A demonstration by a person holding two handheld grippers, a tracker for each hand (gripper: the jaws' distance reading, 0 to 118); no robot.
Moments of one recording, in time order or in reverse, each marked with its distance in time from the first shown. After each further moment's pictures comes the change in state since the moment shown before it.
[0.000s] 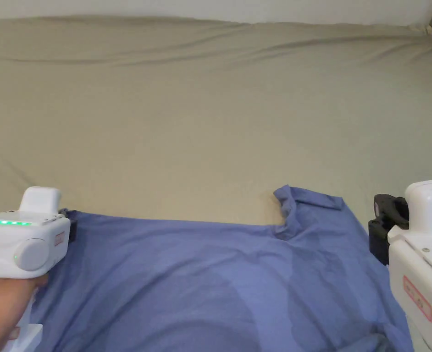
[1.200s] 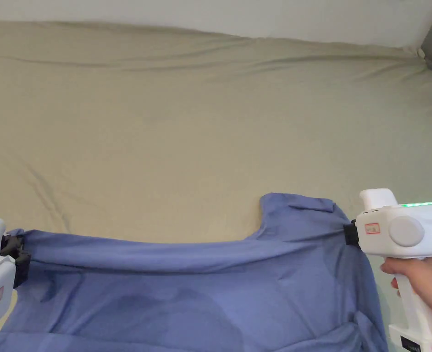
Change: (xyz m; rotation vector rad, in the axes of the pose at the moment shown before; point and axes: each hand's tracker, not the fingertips) left arm -0.023 -0.050 0.143 0.085 0.024 0.006; right arm 0.061 -0.042 -0.146 -0.482 0.164 -0.071
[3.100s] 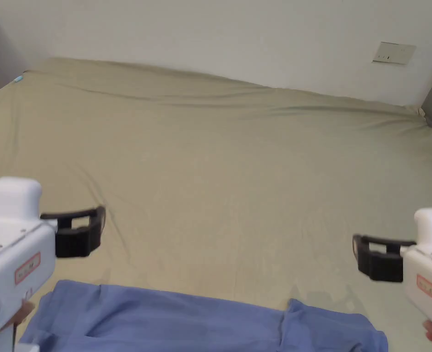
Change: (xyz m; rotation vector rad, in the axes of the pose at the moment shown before) left arm -0.005 -0.003 0.162 0.389 -0.135 0.213; right arm -0.071 -0.095 0.251 0.584 -0.071 0.094
